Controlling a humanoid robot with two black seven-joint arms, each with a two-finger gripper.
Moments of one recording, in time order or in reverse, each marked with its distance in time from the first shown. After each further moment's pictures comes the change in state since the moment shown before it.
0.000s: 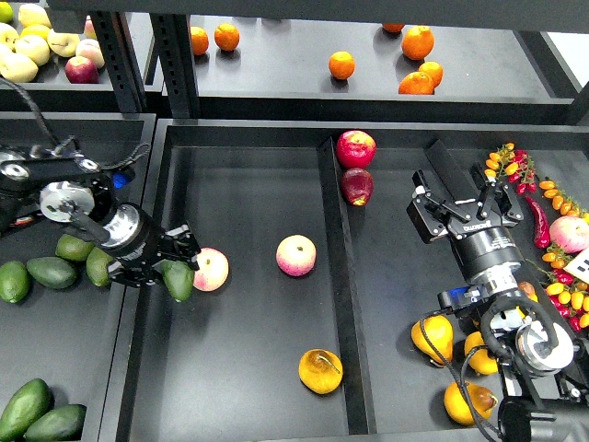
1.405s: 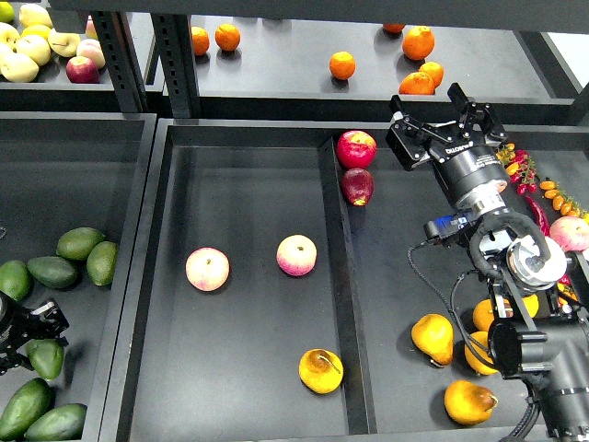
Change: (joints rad) left arm 0.439 0.073 -0.225 0.119 0.211 0.001 0.000; right arm 0.237 0.000 -0.039 -0.057 0.003 -0.120 -0.001
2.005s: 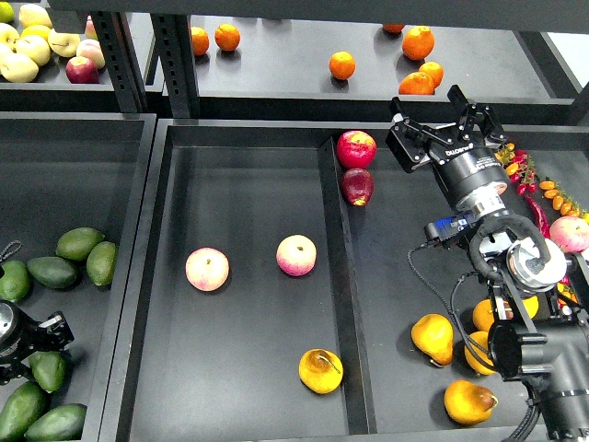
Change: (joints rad) left arm 0.034 -0.055 0.002 0.061 0.064 0.000 0.000; right arm -0.008 0.000 -0.002 0.003 0.000 0.000 -0.001
